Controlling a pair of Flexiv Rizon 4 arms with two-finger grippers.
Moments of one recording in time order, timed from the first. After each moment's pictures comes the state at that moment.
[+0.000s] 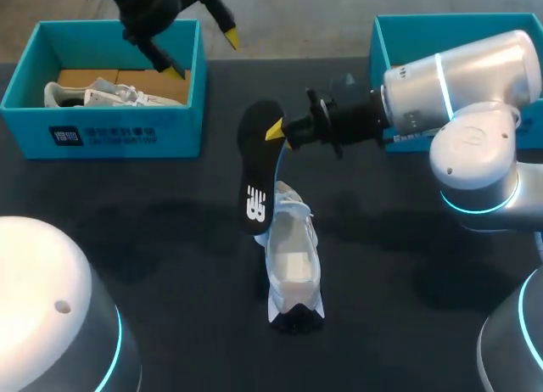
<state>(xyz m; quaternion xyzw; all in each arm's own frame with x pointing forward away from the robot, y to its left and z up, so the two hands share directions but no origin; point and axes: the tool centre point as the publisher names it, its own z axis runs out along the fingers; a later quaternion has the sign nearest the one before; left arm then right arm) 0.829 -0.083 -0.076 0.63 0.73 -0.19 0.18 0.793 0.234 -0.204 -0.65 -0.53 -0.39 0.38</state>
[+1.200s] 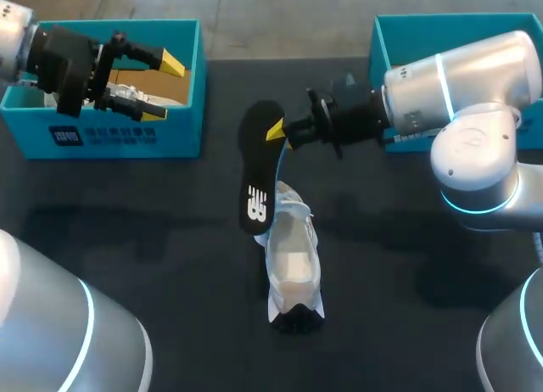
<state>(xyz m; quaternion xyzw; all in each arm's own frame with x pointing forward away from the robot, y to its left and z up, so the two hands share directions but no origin) 0.817 -0.031 -0.123 0.60 0.60 -0.38 0.38 0.794 0.233 -0.205 -0.65 -0.53 -0.39 0.38</state>
